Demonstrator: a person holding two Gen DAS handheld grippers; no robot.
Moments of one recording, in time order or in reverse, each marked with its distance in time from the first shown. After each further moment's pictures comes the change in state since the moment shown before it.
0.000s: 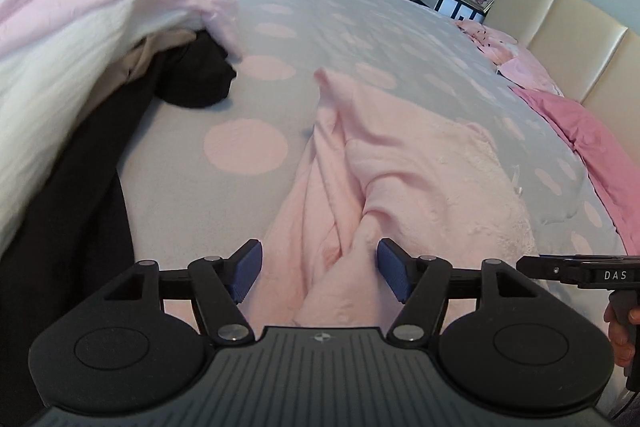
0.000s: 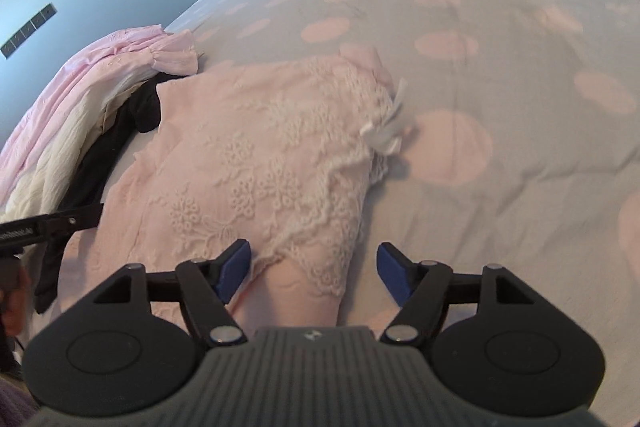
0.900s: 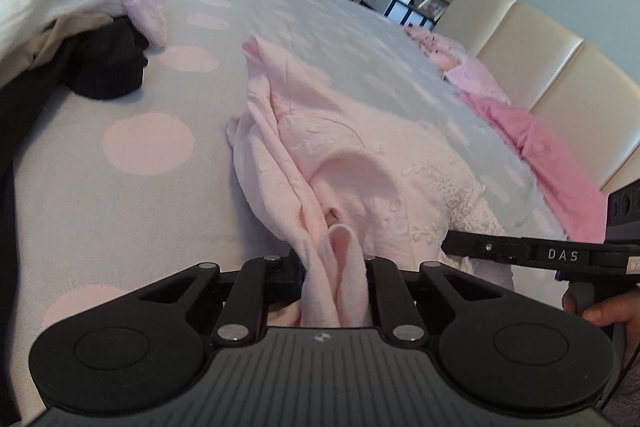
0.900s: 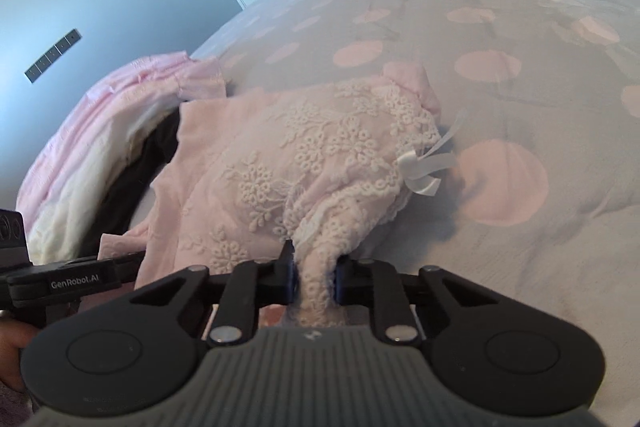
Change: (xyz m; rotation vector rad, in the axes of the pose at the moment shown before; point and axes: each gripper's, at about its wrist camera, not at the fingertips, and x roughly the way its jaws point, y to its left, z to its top) left arm 0.018 -0.026 -0.001 -0.014 -0.048 -0.200; right arm 0.005 0.013 0.019 0.002 -0.101 0.099
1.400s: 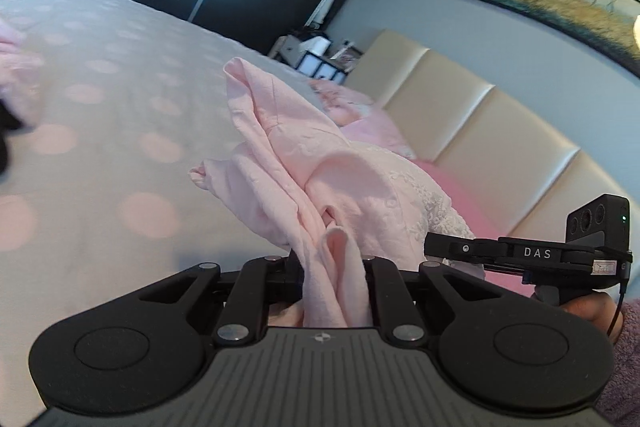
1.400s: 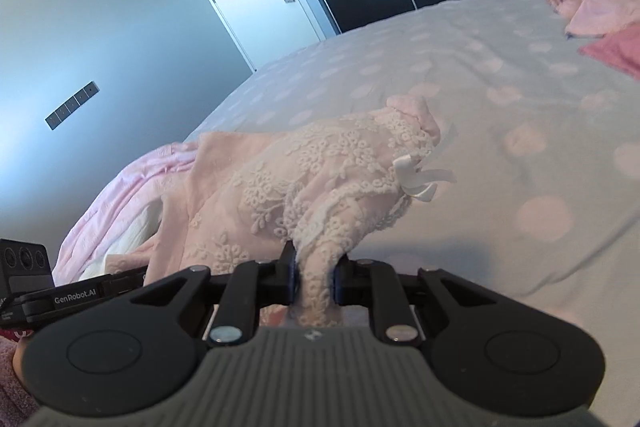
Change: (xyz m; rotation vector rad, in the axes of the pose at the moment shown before) left arm -0.007 -0.137 0.035 0.021 -0.143 -0.253; right arm -0.160 -0.047 0.068 -0.028 -0.148 0.000
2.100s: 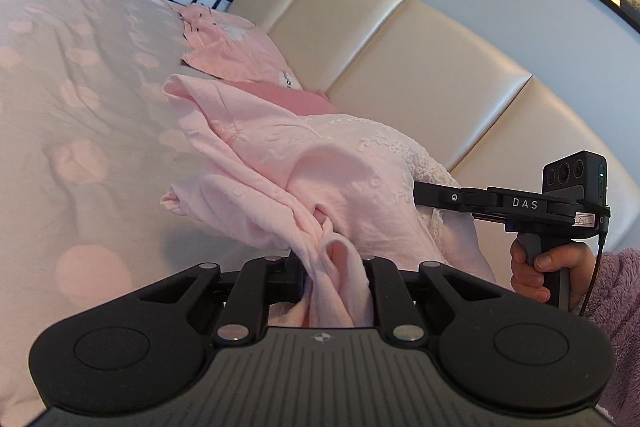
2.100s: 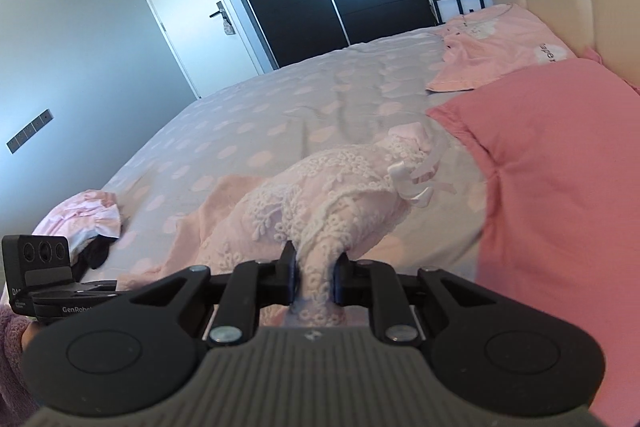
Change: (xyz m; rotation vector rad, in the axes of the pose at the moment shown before) left arm 0.286 -0.181 -0.023 0.066 0.189 -0.237; right arm -0.122 -0.297 0.087 0.003 -0.044 -0.109
